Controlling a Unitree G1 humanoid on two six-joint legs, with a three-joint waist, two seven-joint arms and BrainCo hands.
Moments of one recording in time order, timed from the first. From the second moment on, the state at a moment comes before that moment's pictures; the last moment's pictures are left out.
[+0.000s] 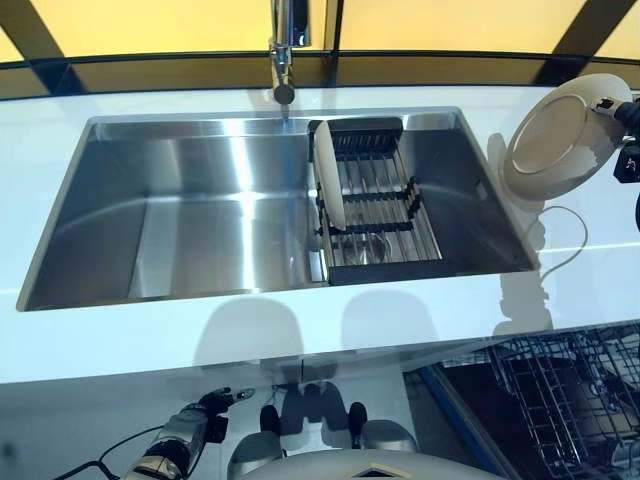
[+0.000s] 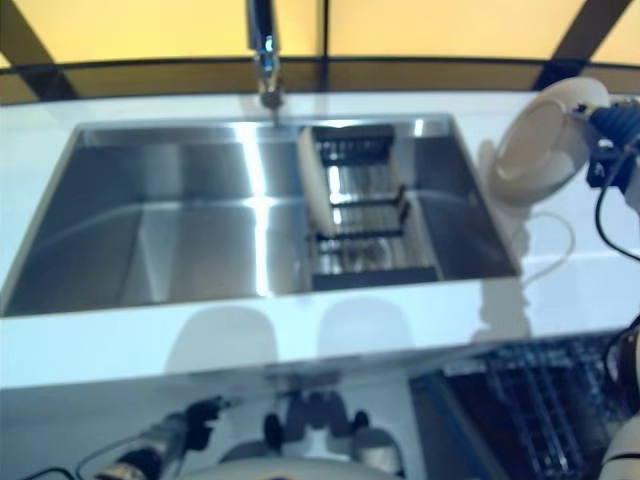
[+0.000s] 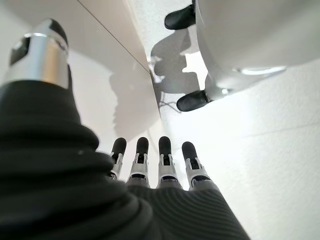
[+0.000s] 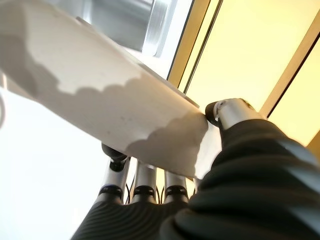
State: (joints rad) left arm -0.06 0.33 -0.26 1.05 -0.21 0.18 -0.09; right arm -0.85 -1.09 0.19 0.60 0.52 0.50 0.09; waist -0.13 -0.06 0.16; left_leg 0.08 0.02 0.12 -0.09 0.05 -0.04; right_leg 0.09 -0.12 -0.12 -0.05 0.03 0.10
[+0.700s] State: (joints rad) left arm -0.02 0.32 -0.23 1.07 -0.21 0.17 -0.07; right arm -0.55 -1.14 -0.03 0.43 0.38 0.45 0.24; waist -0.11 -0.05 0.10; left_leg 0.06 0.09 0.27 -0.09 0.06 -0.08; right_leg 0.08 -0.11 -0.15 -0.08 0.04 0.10
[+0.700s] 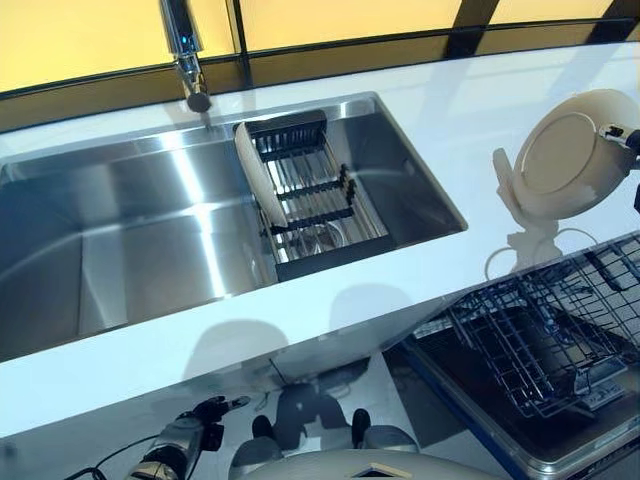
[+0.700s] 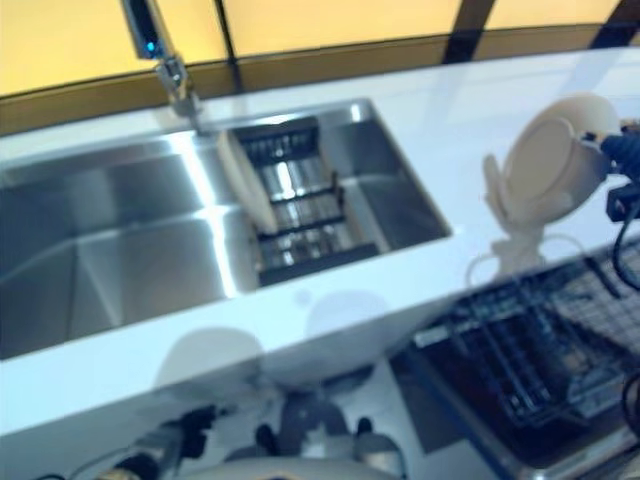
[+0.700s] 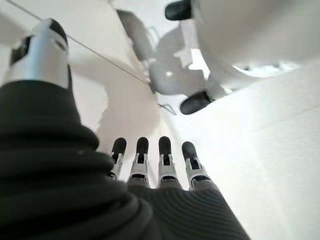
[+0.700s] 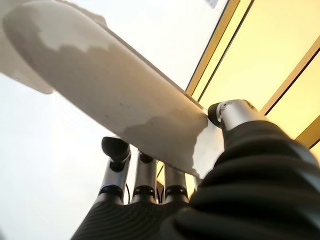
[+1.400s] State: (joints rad) left arm 0.02 0.34 -0.21 1.09 -0.21 0.13 -0.07; right arm -0.24 -1.14 -0.24 0.38 0.28 0.39 0.29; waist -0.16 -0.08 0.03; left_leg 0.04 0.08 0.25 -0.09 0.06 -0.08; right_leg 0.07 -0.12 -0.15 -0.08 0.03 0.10
